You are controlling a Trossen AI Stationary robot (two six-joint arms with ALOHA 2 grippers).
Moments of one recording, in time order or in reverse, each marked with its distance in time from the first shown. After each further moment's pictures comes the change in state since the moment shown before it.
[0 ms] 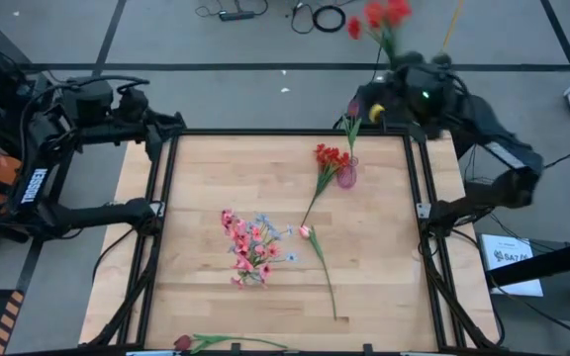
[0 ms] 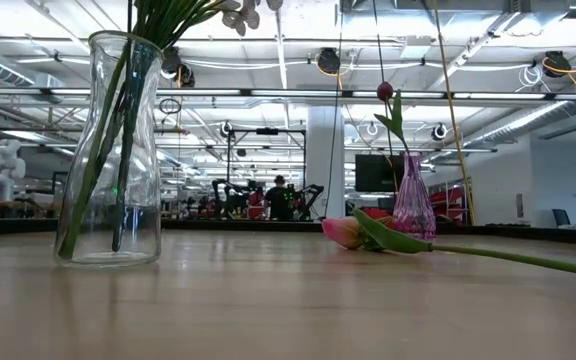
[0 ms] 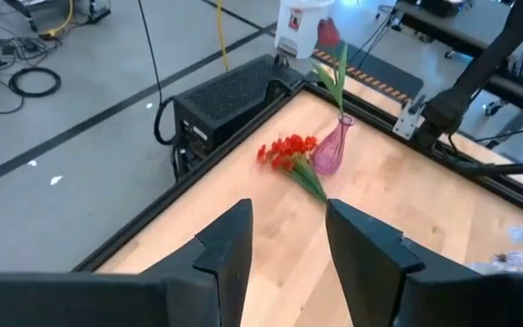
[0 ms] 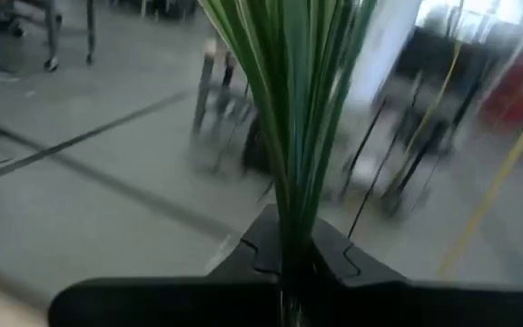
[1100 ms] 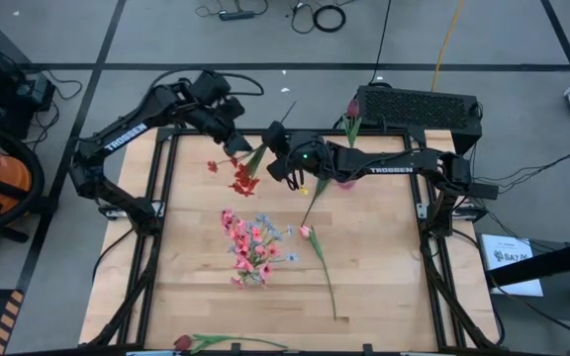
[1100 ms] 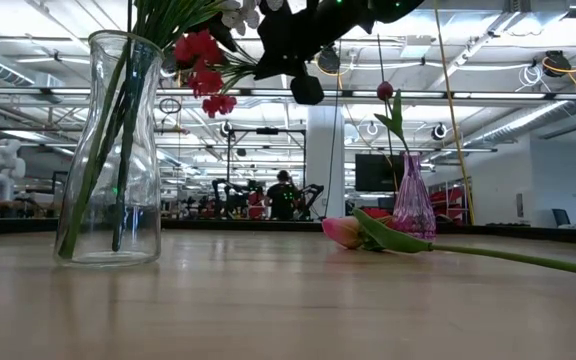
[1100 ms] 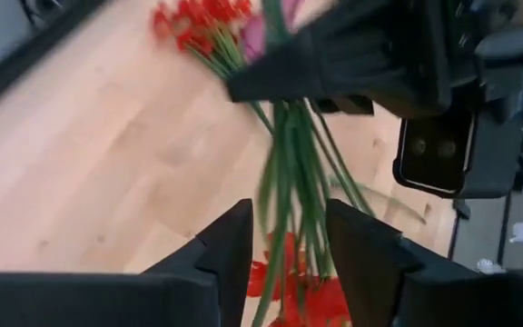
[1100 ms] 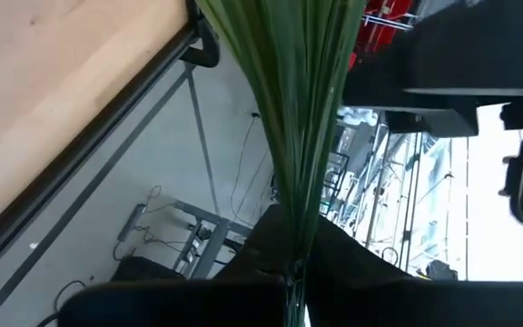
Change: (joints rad) left arm -0.097 0.533 0.036 0.050 0.252 -0.086; right arm 0.167 0.513 -0.332 0.959 -0.449 -1.795
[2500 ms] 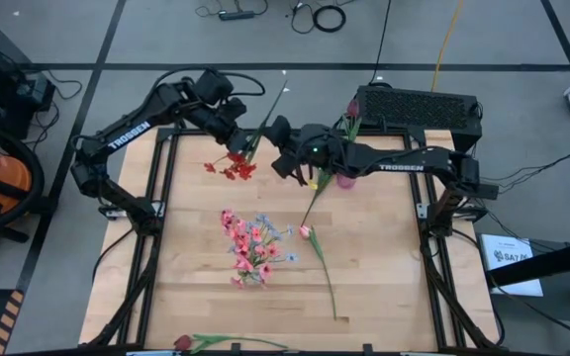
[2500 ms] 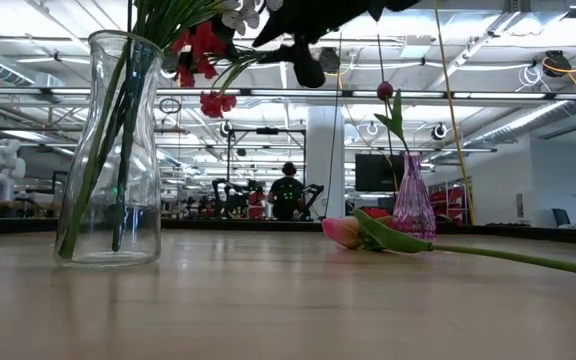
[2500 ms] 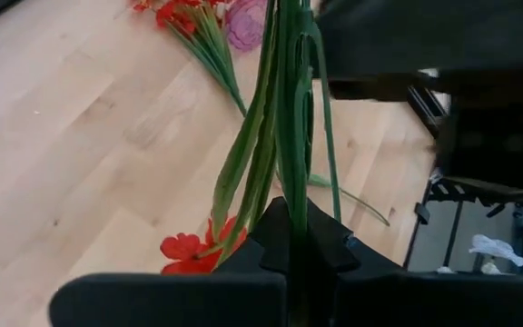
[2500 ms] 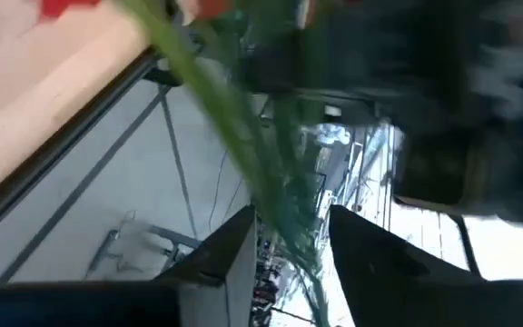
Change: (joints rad) left arm -0.005 0.030 0.000 0.002 0.076 -0.105; right arm -0.010 -0.059 0.000 0.009 -0.090 -0.040
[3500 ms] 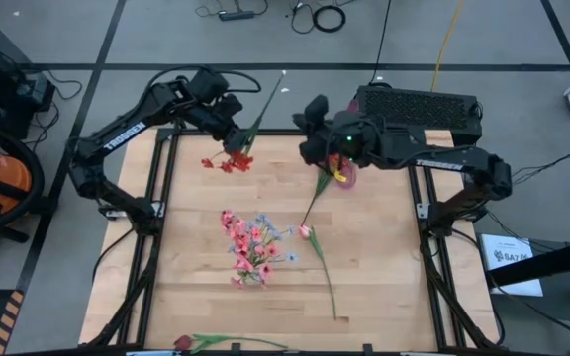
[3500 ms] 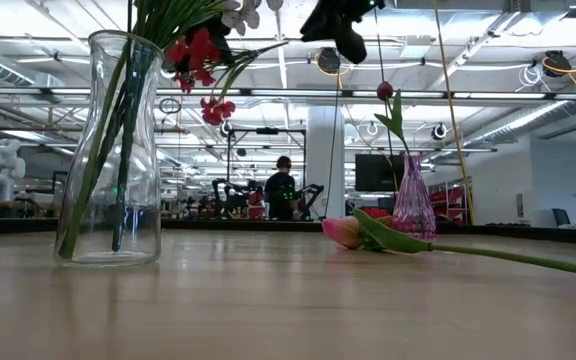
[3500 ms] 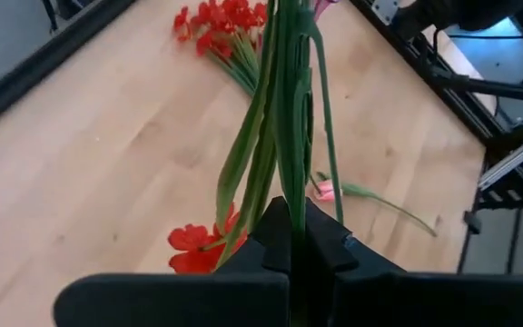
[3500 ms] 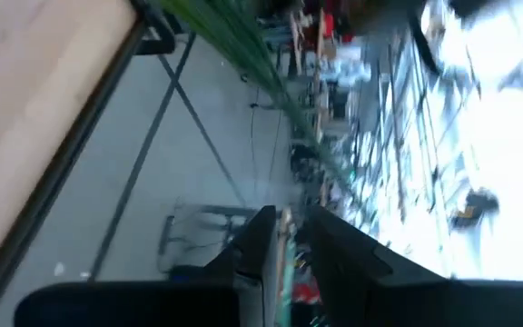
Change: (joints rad) left arm 0.019 -0.019 0.001 0.000 -0.097 0.084; right arm -0.028 -0.242 -0.081 -0.185 0.065 0.278
